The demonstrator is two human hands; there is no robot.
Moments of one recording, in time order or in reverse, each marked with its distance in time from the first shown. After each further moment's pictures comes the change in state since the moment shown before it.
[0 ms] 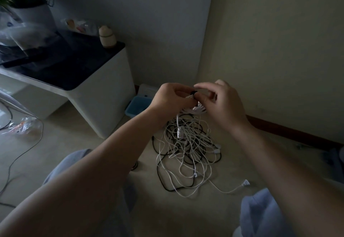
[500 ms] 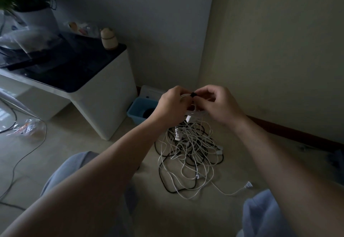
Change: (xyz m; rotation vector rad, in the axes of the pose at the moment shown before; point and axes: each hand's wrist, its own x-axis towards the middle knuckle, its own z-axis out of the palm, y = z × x) left_hand 0.009 -0.012 0.006 0.377 0.035 0.082; right_hand 0.012 0.010 0.008 0.413 -0.213 0.238
